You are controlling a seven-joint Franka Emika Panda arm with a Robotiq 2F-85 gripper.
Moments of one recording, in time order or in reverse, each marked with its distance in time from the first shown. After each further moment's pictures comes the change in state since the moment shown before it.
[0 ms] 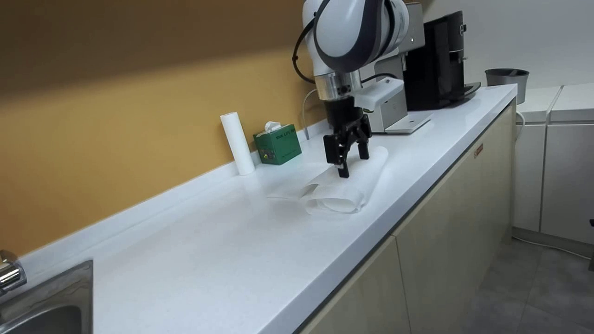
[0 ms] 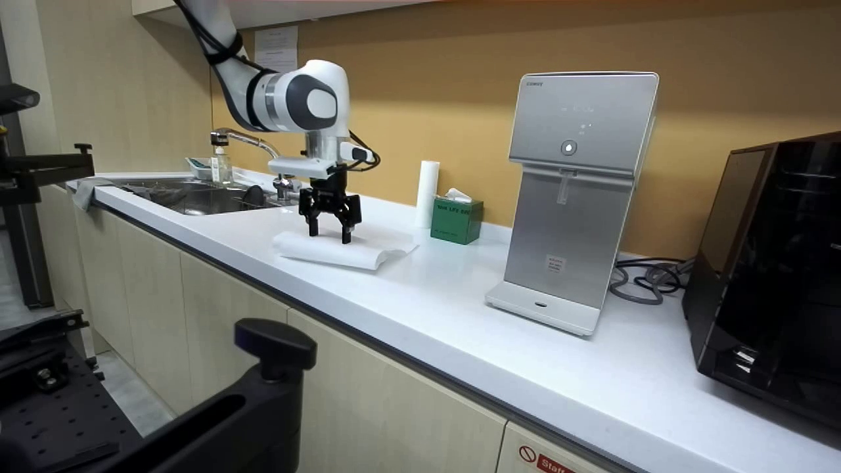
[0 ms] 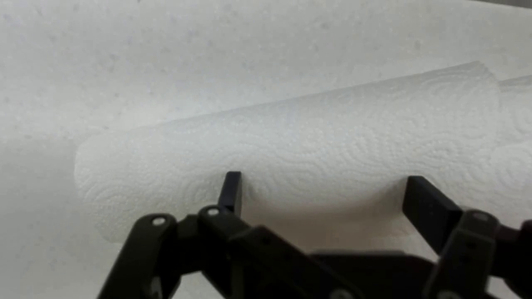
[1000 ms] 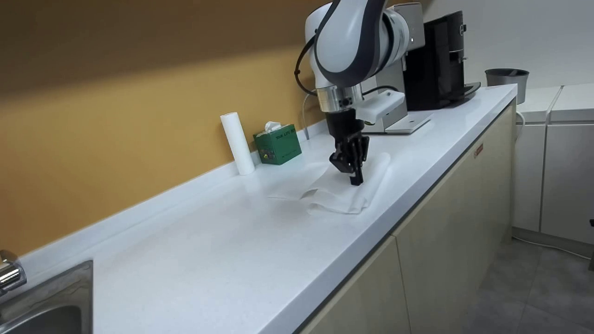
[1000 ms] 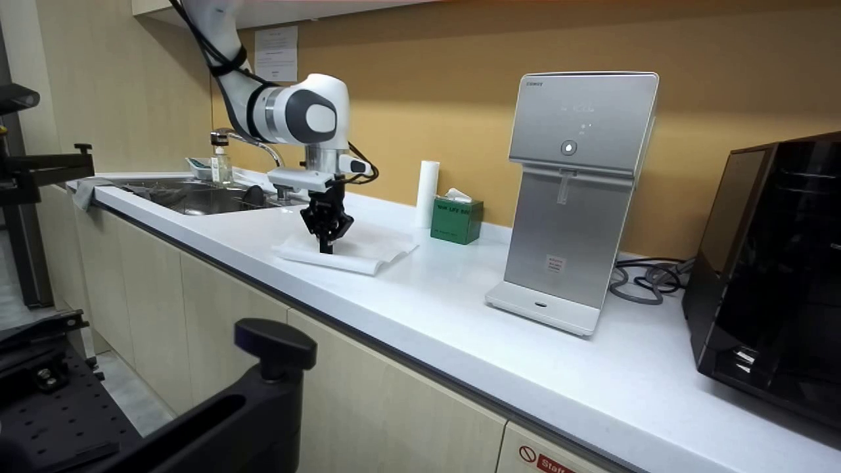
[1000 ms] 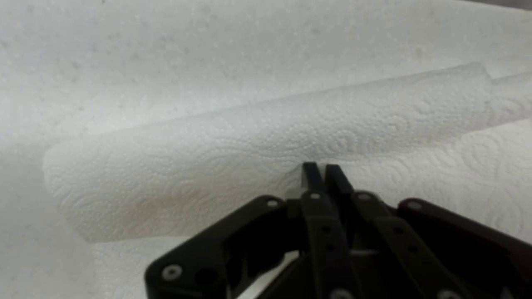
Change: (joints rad) arm 0.003 0.047 0.003 0.002 0.035 0.030 -0.023
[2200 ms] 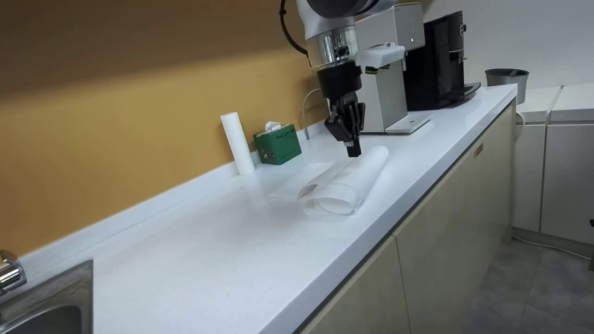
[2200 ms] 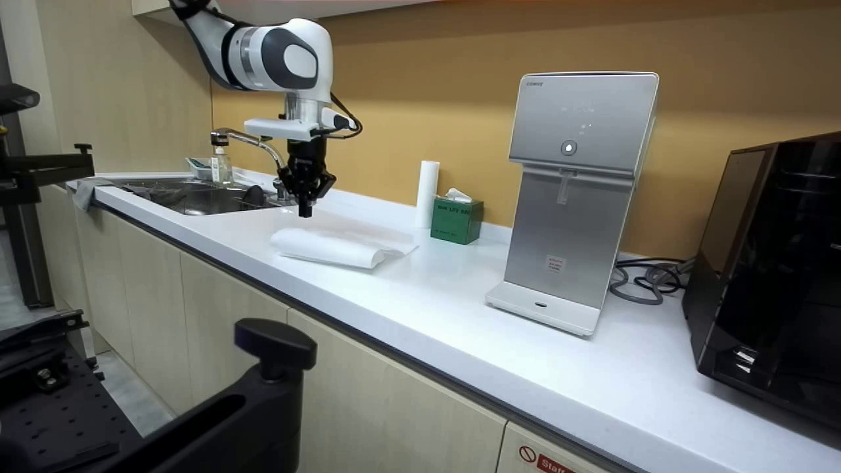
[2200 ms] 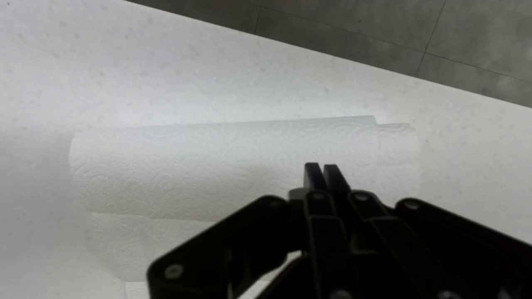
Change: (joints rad) arm 0.016 -0.222 0.038 -0.045 0.048 -0.200 -0.089
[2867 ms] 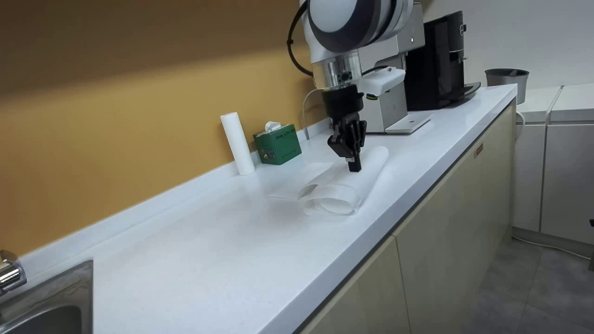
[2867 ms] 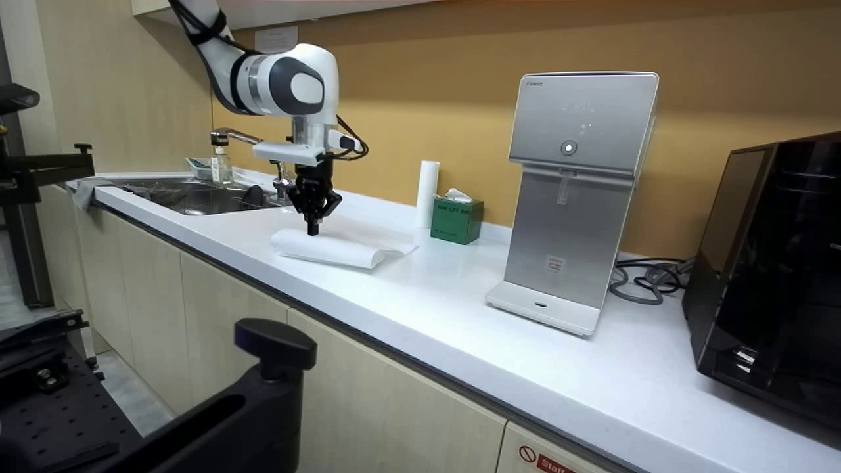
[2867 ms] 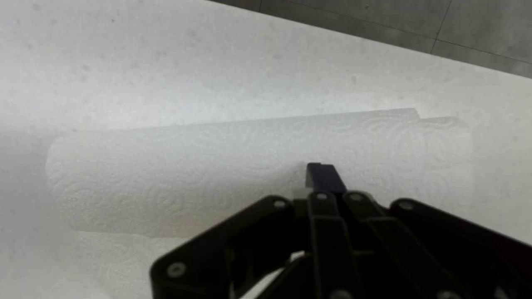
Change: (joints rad) arm 0.000 0.091 -0.019 -0.003 -0.006 0.115 0.010
